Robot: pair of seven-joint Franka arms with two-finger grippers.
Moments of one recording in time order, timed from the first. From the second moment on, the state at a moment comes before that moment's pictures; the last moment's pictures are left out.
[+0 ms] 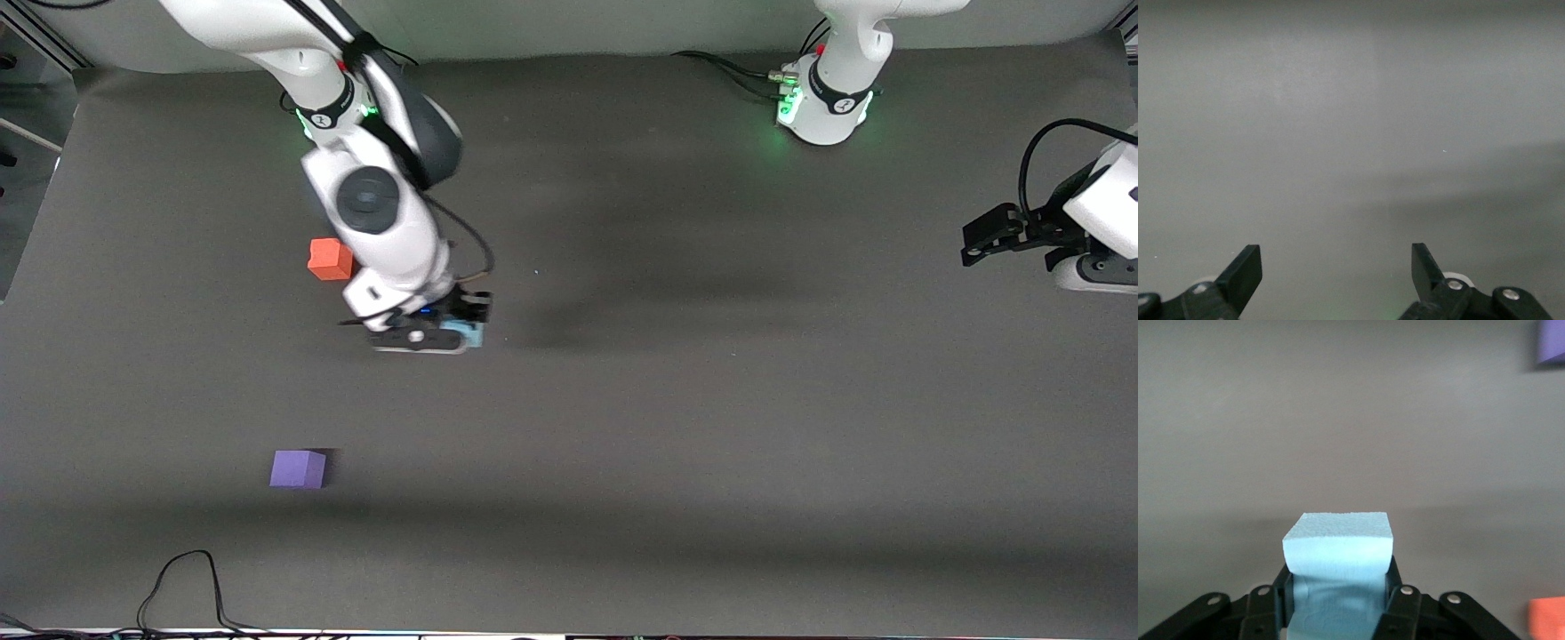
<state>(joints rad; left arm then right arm) -0.04 0.01 0.00 -1.60 -0.01 1.59 0.05 0.24 0.28 0.27 -1.76 -0.09 2.01 0.61</state>
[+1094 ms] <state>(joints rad) -0.03 0.03 0.00 -1.60 0.00 1.61 0.08 0.23 0.18 -0.14 -2.20 0.05 2.38 0.12</state>
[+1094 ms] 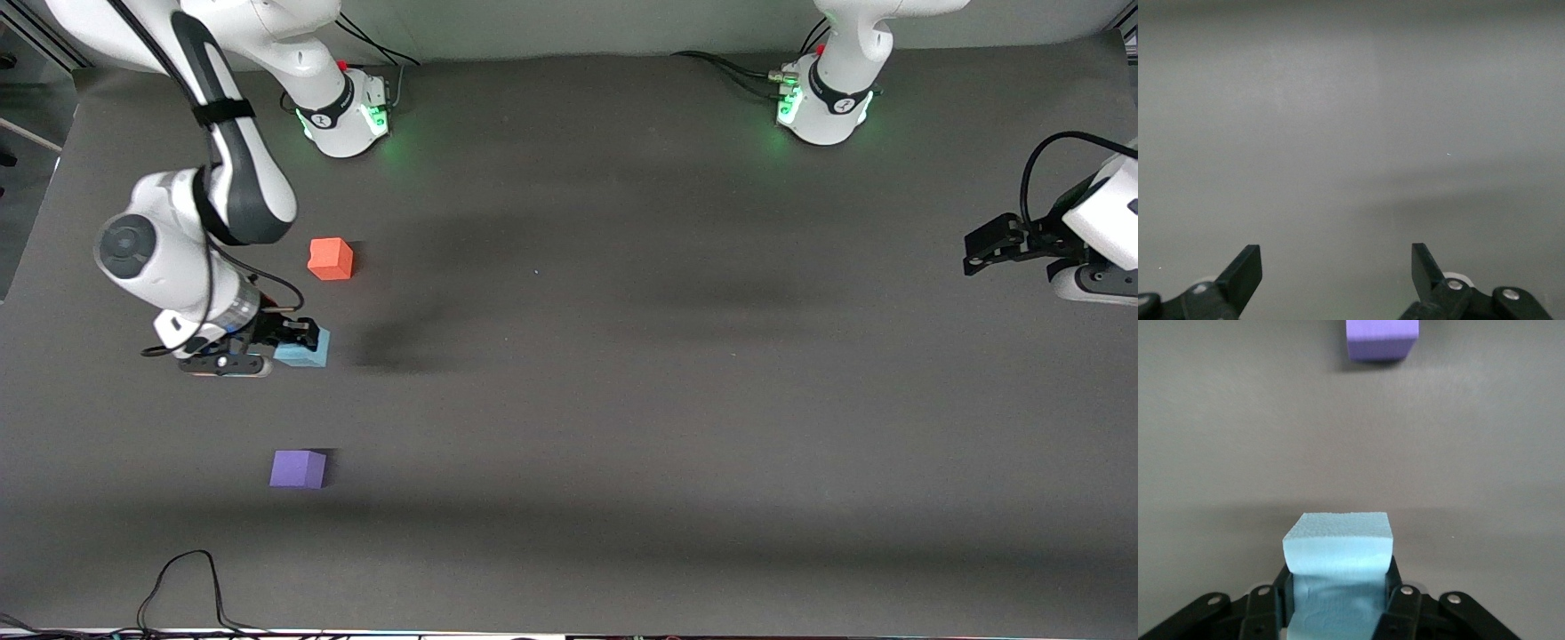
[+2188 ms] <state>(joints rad) -0.03 0.03 0.00 -1.60 0.00 1.61 0.08 0.23 0.37 -0.16 -2.24 0.05 2.59 0.06</state>
